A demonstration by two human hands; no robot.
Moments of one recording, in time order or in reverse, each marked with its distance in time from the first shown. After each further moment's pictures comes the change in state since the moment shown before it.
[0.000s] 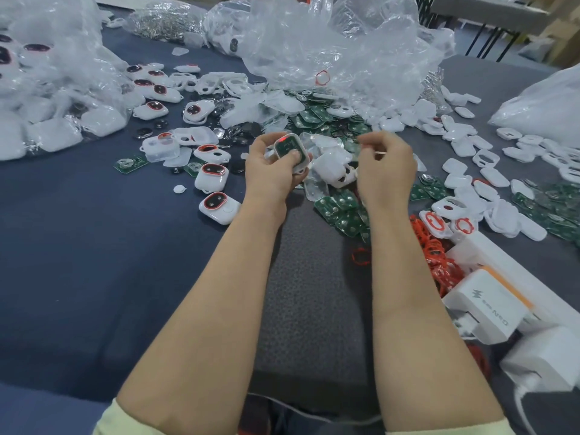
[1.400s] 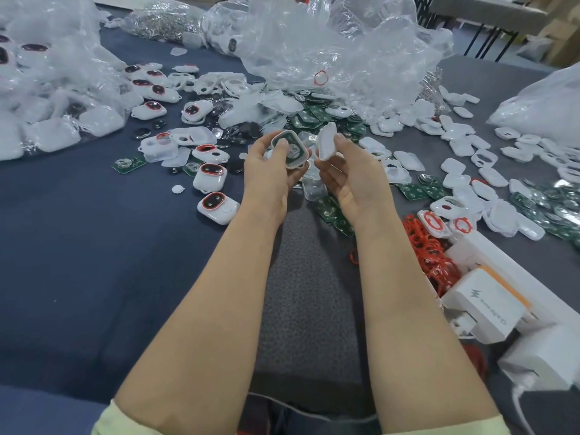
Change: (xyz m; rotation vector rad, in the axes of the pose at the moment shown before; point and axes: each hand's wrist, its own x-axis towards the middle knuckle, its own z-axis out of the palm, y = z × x) left_hand -0.004 0.006 0.005 -0.115 0.022 -0.053; right_hand -0.009 -0.005 0.016 0.878 -0.370 0.535
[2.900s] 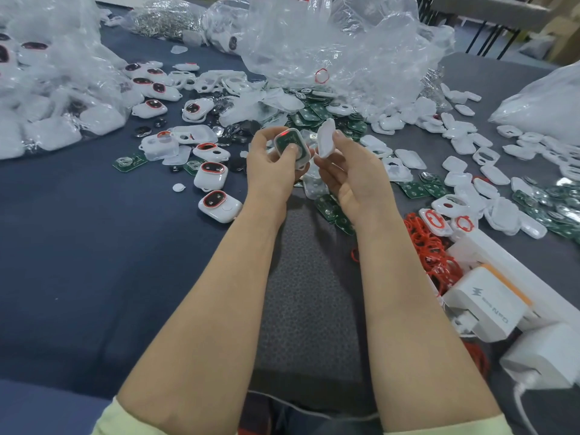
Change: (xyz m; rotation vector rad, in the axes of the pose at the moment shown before) left_hand 0.003 -0.008 -0.003 0.184 -0.041 0.156; right_hand 0.004 0.001 -0.001 0.006 -0.019 0.006
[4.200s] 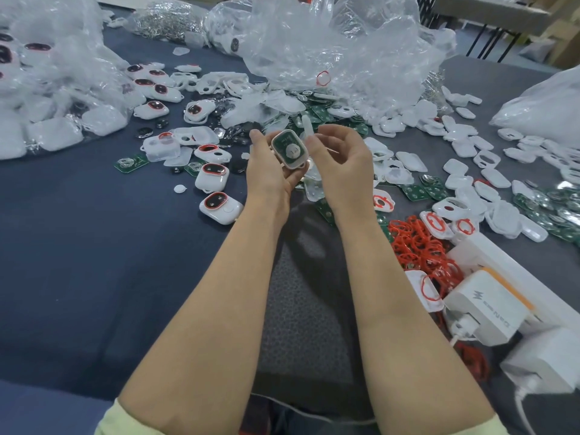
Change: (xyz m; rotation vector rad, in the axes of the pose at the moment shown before) left_hand 0.008 0.006 0.002 -0.244 0.125 -0.220; right_hand -0.010 0.012 0.017 -0.491 0.065 -0.504
